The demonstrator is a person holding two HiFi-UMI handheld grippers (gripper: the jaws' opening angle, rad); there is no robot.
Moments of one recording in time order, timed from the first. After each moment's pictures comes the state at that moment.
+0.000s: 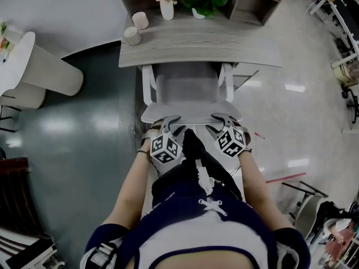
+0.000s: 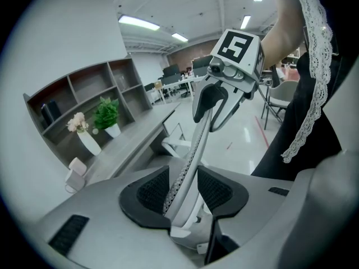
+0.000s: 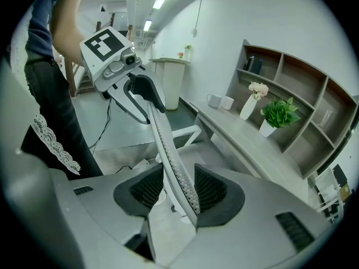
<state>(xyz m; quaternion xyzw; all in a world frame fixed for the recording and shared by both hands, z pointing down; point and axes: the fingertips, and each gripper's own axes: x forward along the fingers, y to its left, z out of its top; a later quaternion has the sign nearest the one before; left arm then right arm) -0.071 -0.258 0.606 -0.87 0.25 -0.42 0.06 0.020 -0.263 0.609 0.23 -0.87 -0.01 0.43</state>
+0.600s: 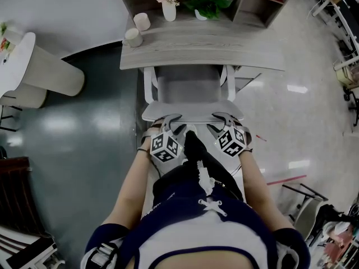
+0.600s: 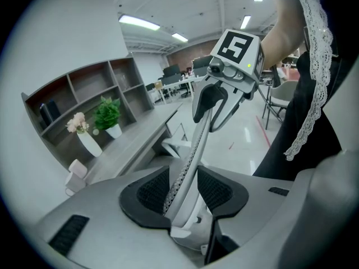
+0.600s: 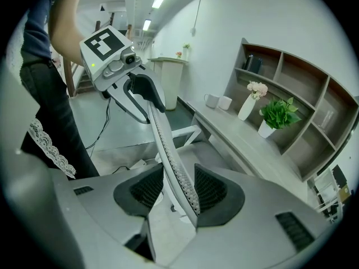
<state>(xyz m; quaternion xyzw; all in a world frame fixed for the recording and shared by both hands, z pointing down) -0.074 -0.286 0.604 -0.87 0.25 -0.42 0.06 0.017 -0.291 0.608 0.23 -0.87 -0.01 0.43</state>
